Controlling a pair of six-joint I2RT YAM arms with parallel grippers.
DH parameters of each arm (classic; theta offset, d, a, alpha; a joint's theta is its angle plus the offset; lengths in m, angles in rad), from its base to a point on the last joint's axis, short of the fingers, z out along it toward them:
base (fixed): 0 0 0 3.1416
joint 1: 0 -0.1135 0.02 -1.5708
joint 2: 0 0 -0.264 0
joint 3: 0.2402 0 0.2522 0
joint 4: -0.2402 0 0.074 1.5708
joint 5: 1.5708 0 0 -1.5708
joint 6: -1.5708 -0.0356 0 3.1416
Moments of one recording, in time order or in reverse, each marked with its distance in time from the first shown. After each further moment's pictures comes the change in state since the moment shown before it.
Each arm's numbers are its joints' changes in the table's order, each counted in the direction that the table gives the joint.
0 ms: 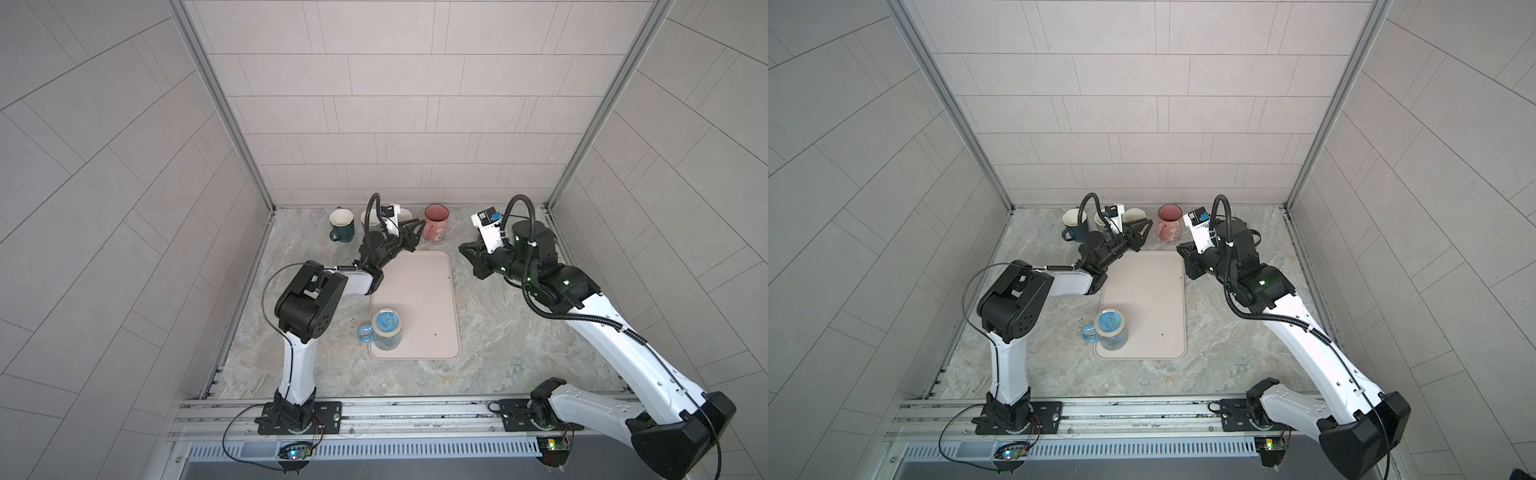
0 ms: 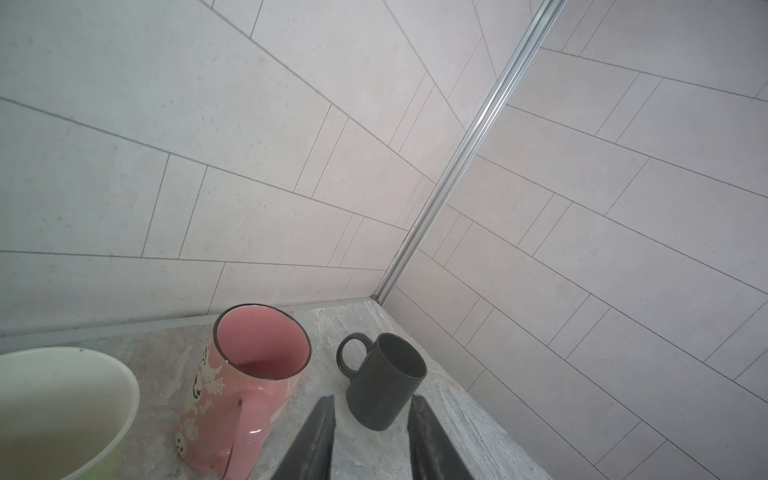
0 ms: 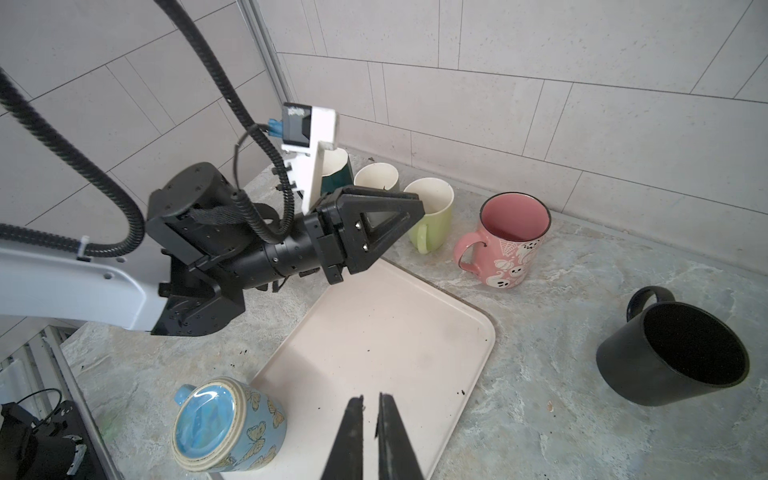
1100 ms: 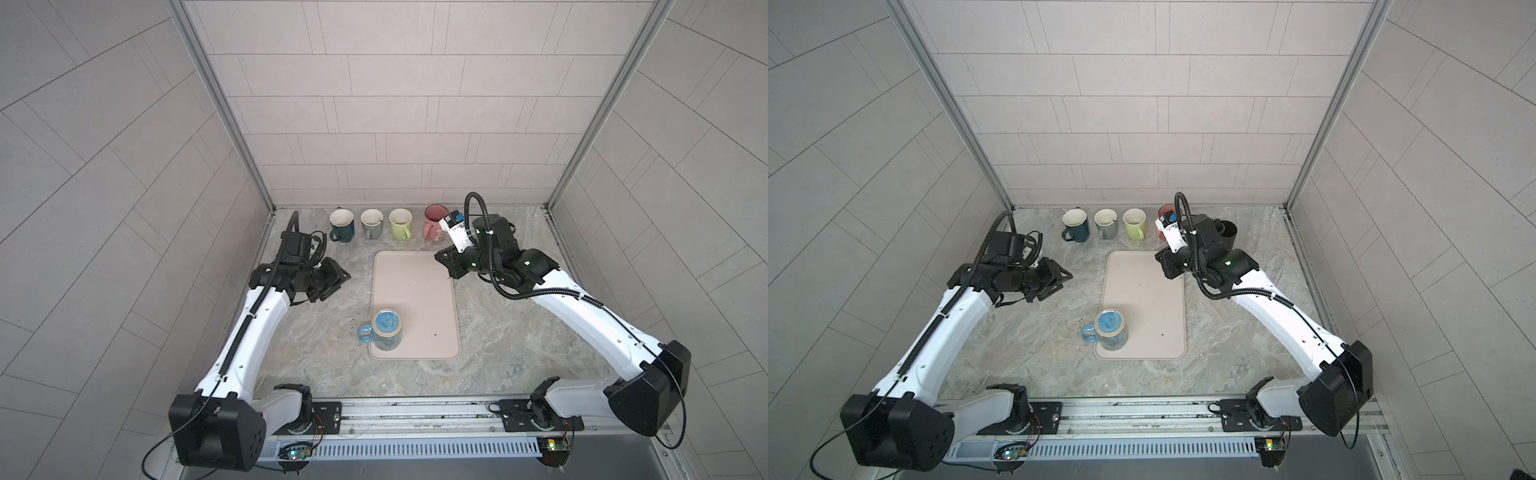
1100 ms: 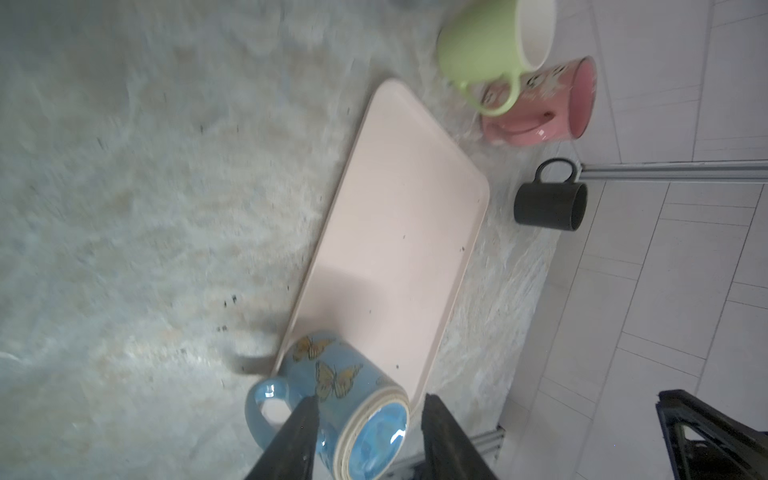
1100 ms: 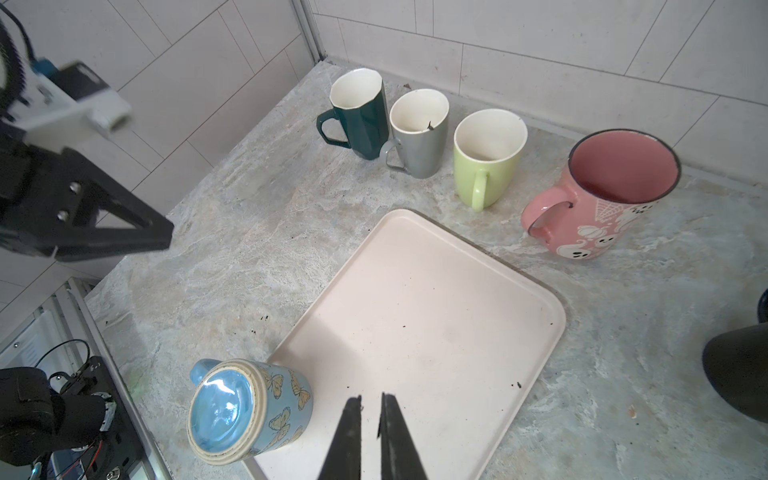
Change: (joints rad) left arm -0.408 0.790 -0.031 -1.994 0.195 0.260; right arm -0.098 -0.242 0.110 -0.053 -0.017 -0.031
